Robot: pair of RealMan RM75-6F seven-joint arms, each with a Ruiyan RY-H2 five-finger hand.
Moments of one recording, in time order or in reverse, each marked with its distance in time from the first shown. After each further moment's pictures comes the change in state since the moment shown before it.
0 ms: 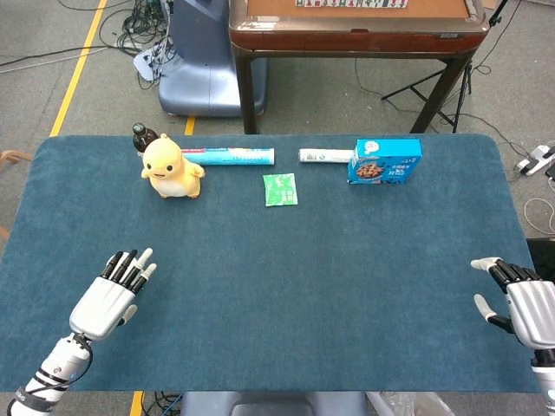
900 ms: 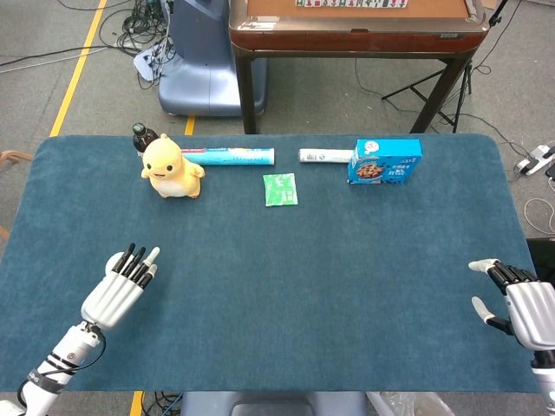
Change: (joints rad) left arm -0.068 -0.086 0.013 0.197 0.005 -0.049 0.083; right arm 0.000 0.009 -0.006 -0.005 -0.009 -0.012 0.033
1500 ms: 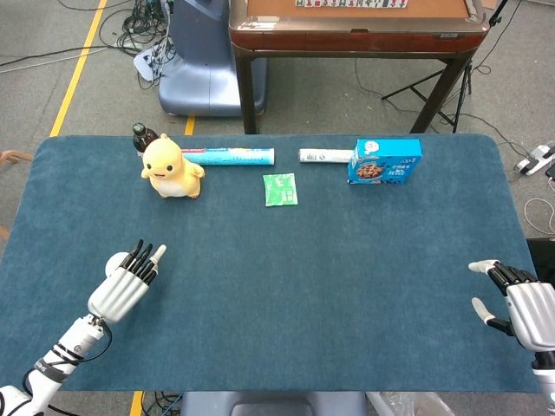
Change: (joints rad) left arm -0.048 -0.054 0.012 0.137 0.036 0.000 0.042; right arm -0.003 0.007 -0.002 -0.004 -0.005 0.004 0.012
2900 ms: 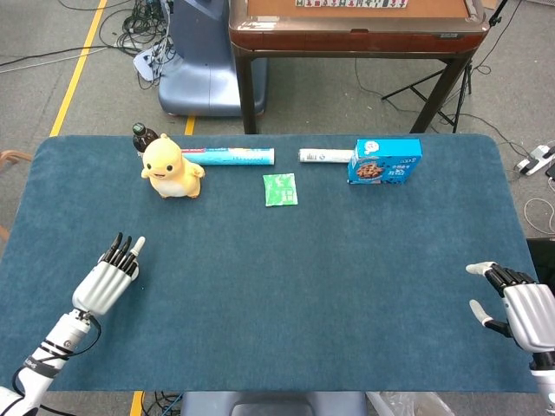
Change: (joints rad) left arm 0.009 -0.011 0.005 0.076 -0.089 0.010 0.072; right arm 0.001 0.001 -0.006 -0.005 -0.001 -0.012 0.004
